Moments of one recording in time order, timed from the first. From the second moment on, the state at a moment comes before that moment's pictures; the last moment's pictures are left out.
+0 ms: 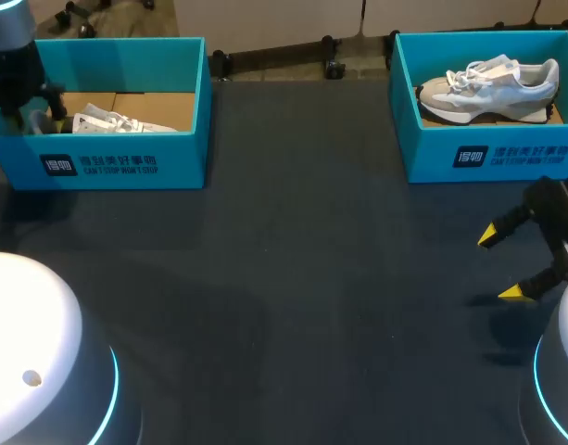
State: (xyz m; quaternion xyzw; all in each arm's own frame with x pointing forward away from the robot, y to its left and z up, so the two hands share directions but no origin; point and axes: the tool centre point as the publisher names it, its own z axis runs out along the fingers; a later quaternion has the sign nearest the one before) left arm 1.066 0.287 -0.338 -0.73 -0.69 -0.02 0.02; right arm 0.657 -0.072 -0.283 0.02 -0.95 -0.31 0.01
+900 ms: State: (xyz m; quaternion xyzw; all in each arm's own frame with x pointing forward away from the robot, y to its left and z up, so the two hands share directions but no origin) left arm 0.998 0.273 -0.214 -0.72 -0.70 -0.01 0.03; right arm 0.657 -0.072 -0.283 0.02 -0.95 -0.31 0.01
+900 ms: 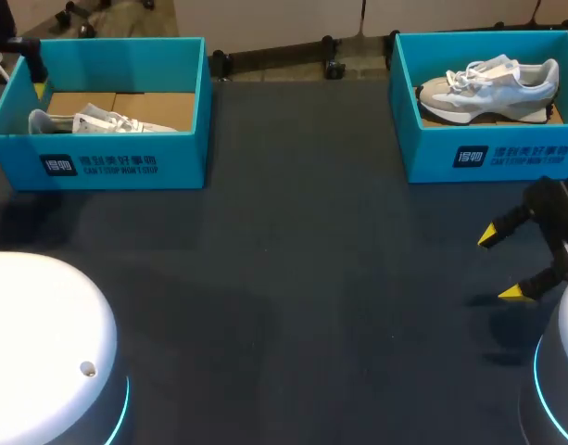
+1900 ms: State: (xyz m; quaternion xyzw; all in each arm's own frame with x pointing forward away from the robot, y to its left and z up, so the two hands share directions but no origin) left arm 0.963 0.266 -0.205 -0.73 -0.69 -0.03 0.03; right arm 0.768 -0.121 -0.222 -0.19 -0.96 -0.18 -0.03
